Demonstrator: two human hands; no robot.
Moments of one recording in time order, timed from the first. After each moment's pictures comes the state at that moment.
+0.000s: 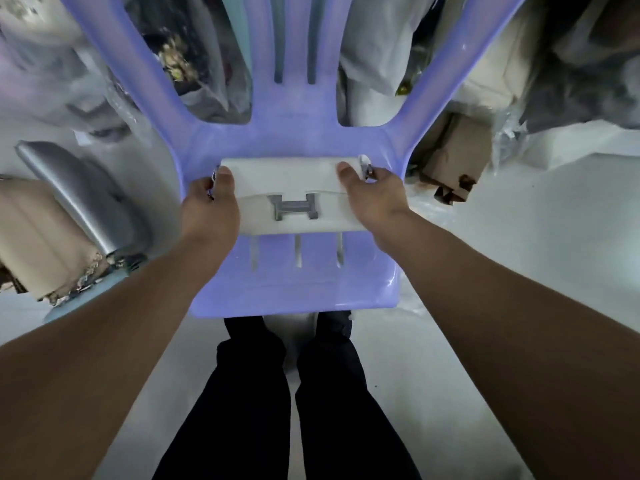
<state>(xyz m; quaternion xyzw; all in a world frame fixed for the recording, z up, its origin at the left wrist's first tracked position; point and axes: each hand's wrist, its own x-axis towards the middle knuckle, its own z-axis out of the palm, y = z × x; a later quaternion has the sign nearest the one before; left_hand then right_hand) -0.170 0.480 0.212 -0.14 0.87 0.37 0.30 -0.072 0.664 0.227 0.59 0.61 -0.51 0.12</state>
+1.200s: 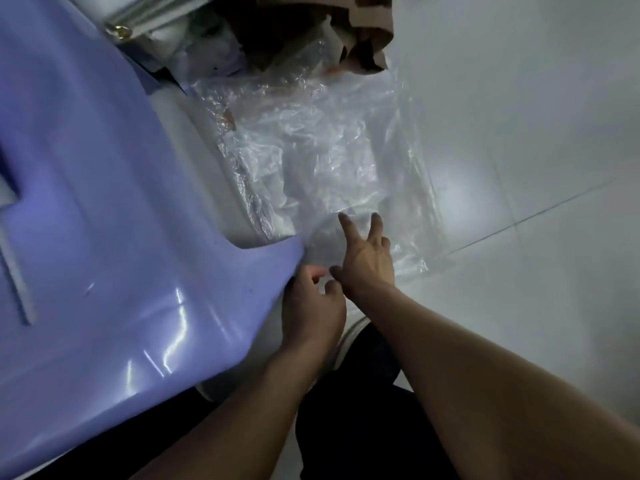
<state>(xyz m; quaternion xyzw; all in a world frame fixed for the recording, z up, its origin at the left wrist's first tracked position) 0.138 0.598 -0.032 0.08 0.84 0.19 0.50 0.200 0.674 -0.093 0.57 0.70 -0.35 0.26</state>
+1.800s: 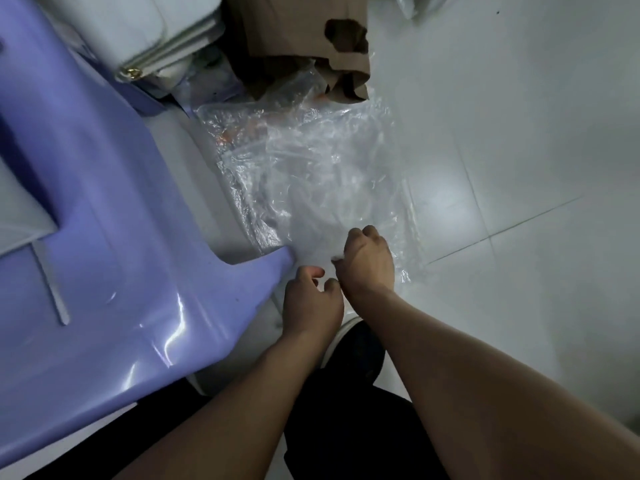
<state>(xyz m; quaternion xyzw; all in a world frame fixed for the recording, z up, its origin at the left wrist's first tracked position) 0.143 0.628 -0.003 0.06 0.83 0.16 0.53 0.203 0.703 -0.048 0.57 0.74 -0.29 0.18</state>
